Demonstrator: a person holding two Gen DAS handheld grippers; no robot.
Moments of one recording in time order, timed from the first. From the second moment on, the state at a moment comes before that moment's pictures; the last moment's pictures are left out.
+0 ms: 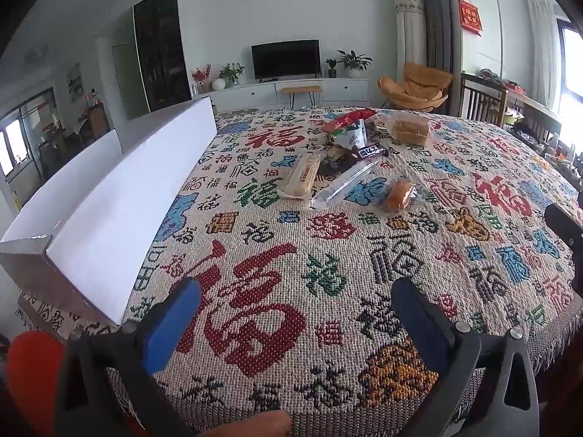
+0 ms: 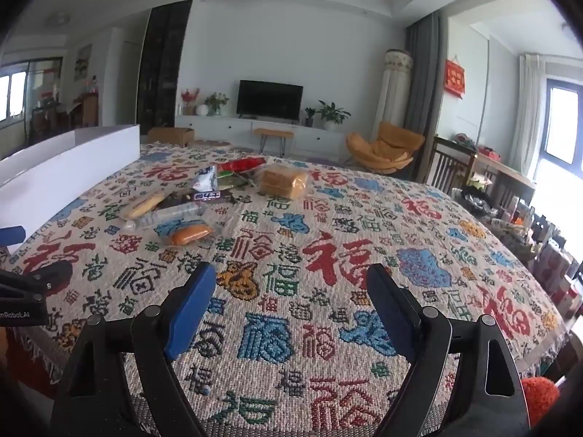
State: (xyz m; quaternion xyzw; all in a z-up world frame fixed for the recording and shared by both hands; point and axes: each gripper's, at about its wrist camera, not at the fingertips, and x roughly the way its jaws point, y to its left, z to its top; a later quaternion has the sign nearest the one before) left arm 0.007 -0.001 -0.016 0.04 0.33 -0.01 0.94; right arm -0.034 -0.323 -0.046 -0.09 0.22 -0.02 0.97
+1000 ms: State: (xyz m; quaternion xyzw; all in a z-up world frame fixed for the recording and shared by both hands) left arm 0.009 -0.004 -0.022 0.06 0.34 -0.01 0.94; right arm -0.028 -0.323 -0.055 -0.08 0.24 -0.01 0.97
